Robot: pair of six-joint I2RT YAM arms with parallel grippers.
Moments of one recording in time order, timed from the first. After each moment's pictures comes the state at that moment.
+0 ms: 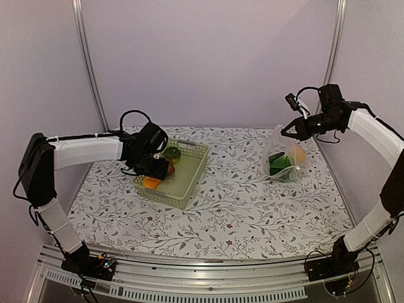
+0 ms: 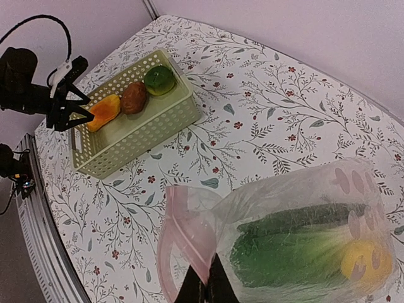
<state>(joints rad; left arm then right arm) -0.63 1.70 1.21 -0.60 -0.24 -0.35 0.14 1.52 1.44 -0.75 -0.66 -0.28</state>
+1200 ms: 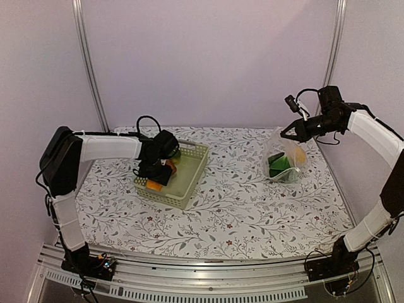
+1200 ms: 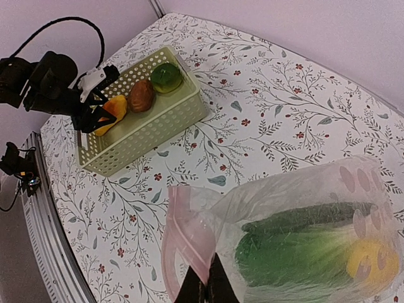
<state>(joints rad) -0.65 1.92 1.34 -0.71 -0.37 -0.31 0.14 1.52 1.42 -0.75 -0.69 -0.28</state>
